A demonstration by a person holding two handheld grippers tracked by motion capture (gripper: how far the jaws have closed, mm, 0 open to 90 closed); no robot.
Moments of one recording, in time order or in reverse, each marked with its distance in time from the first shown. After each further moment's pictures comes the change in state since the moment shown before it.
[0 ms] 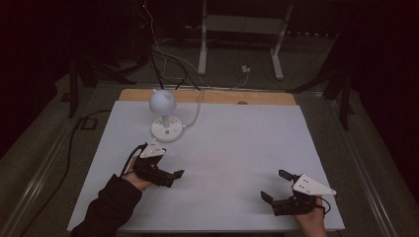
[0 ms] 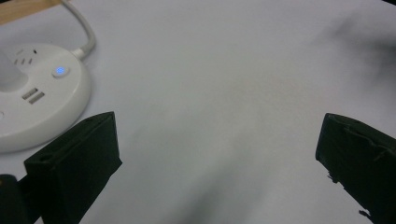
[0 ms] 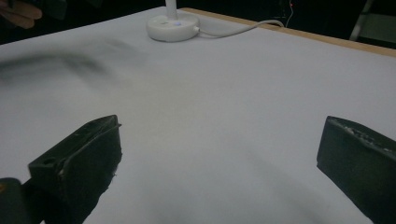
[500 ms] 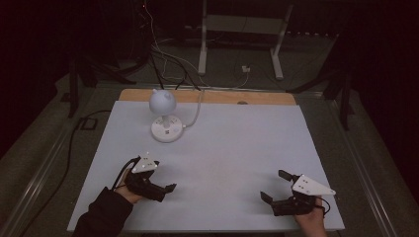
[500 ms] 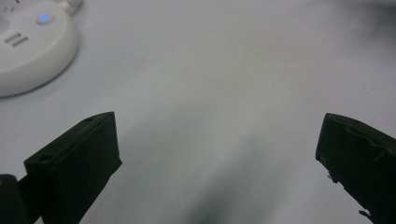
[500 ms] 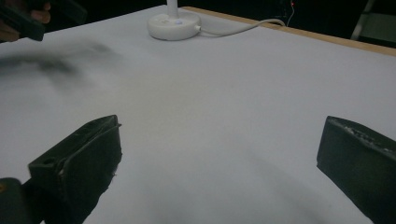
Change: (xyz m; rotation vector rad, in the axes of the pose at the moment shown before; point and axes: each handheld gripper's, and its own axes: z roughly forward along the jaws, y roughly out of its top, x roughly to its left) left arm -0.006 -0.038 -0.011 0.033 -0.015 0.014; right arm 0.001 0.000 0.000 0.003 0.002 -0.002
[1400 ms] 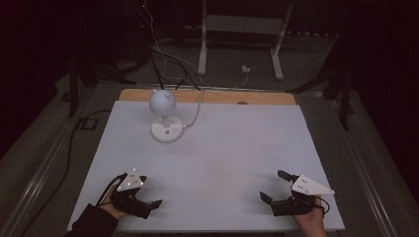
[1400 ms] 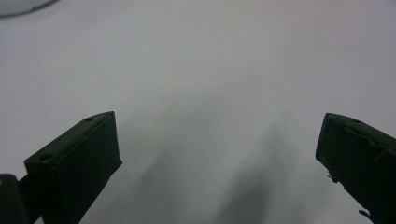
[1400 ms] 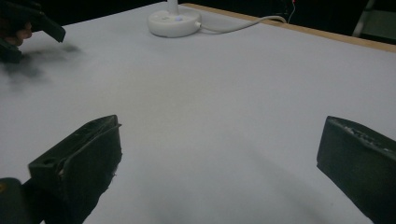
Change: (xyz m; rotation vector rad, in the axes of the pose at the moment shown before) left arm 0.001 -0.055 -0.017 0.048 0.008 0.002; right arm 0.000 -0.001 0.002 0.011 0.001 0.000
